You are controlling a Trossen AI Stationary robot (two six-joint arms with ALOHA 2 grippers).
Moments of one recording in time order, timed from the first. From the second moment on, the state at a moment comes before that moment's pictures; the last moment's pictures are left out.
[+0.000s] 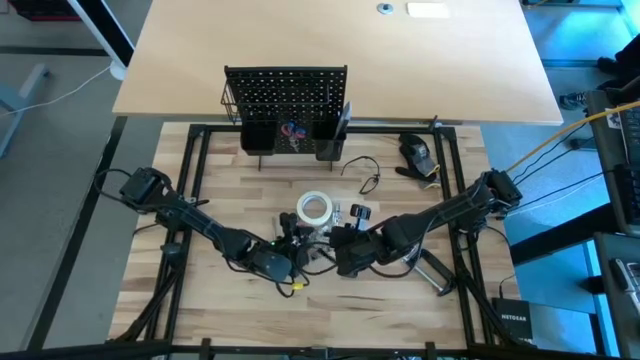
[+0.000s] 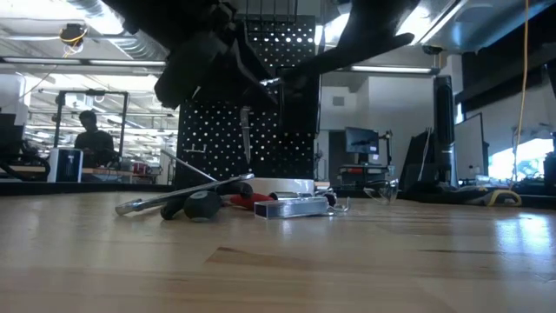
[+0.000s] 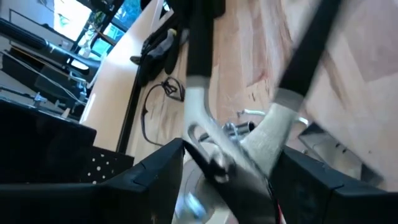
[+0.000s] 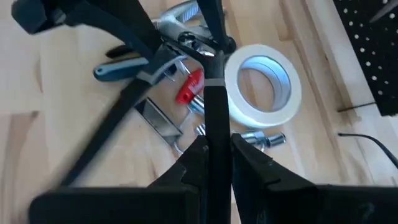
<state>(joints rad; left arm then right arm) -0.46 1.73 0.98 0.06 -0.90 0.29 0.41 1.76 1.48 -0.83 0.50 0.45</state>
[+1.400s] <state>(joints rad) -0.46 1.73 0.99 0.09 -0.90 0.25 0.41 1.81 1.48 -0.68 0.37 0.38</state>
